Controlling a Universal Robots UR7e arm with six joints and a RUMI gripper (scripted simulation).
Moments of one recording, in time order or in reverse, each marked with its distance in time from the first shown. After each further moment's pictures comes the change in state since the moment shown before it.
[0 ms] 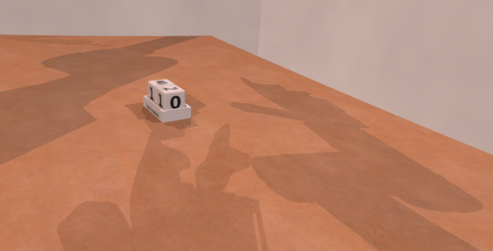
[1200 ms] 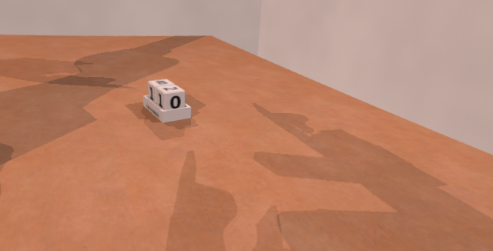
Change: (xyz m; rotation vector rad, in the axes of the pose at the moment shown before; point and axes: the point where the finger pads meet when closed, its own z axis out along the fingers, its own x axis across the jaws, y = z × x) arm -0.247 -0.128 -0.091 0.209 -0.383 0.100
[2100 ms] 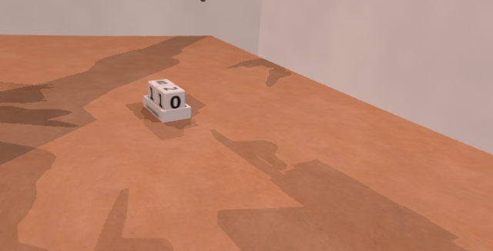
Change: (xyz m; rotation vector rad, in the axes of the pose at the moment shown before) arm -0.100 -0.127 -0.006 0.219 -0.090 0.037
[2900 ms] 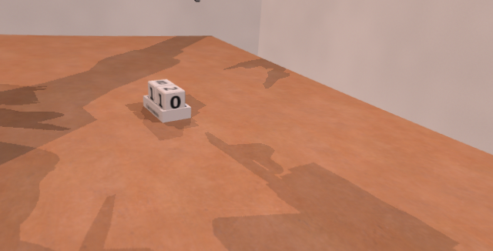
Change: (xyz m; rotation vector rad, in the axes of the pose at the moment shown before) arm -0.007 -0.011 0.000 0.017 -0.003 -0.004
